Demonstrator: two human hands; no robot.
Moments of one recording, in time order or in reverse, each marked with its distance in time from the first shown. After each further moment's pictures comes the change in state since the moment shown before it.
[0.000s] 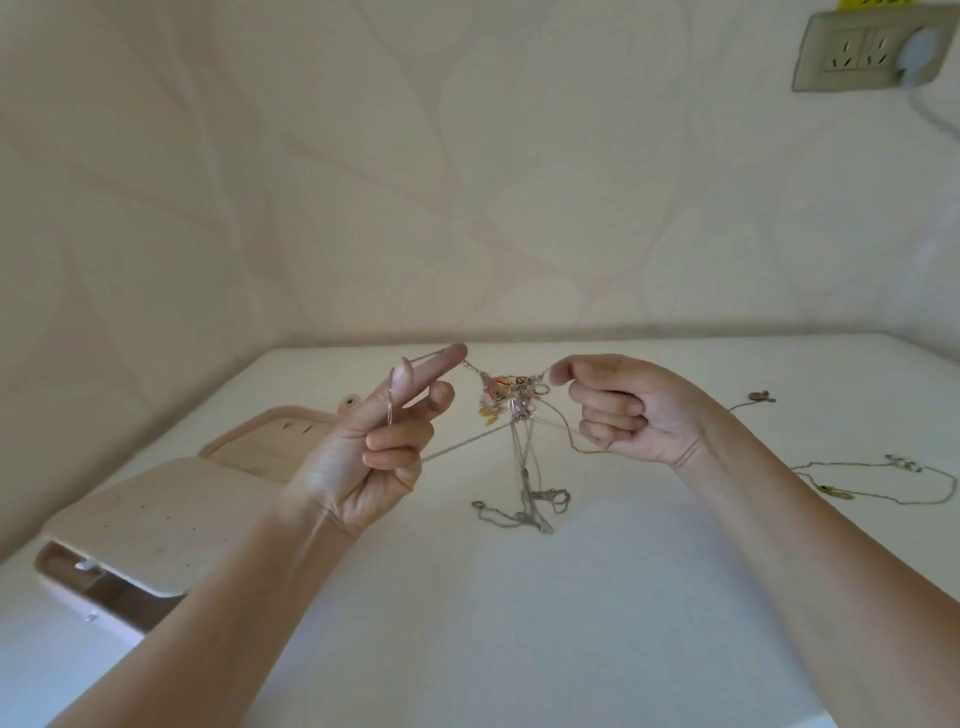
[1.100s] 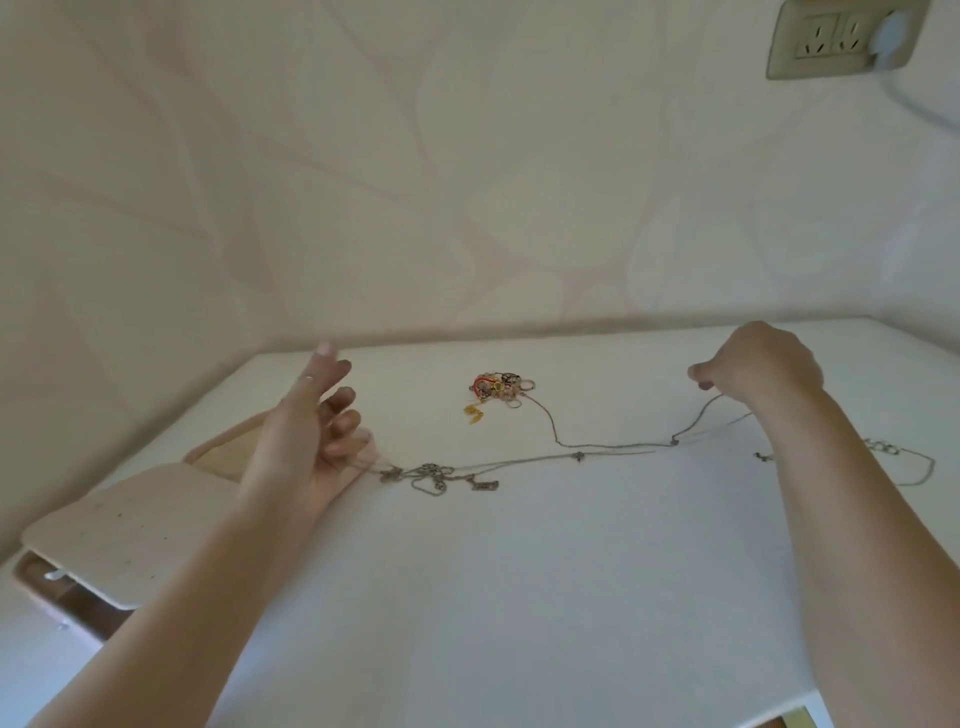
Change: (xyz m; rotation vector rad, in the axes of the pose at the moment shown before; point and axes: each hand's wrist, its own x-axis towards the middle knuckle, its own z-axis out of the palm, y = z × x) left_hand -0.004 0.009 0.007 0.403 0.973 0.434; right_hand -0.048 -0.037 -0.073 -1.304 1.343 0.592
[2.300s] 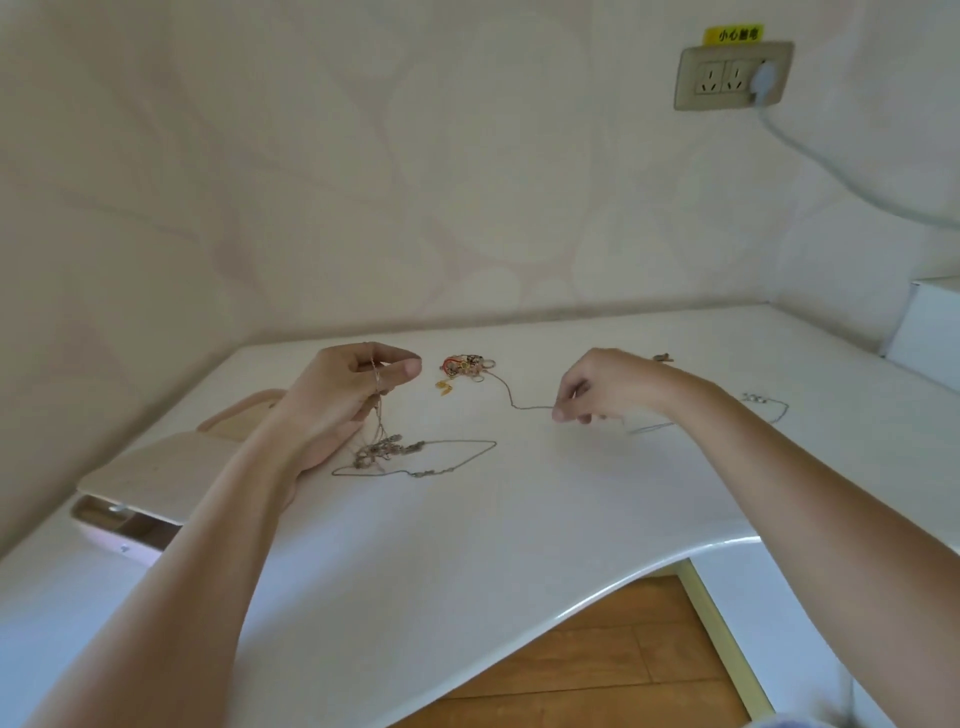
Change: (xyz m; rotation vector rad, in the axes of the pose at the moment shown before) left_hand -0.046 0.018 0.019 0.640 -0.383 0.189; right_hand -0.087 -0.008 -0.015 -0.013 -0.518 -0.638
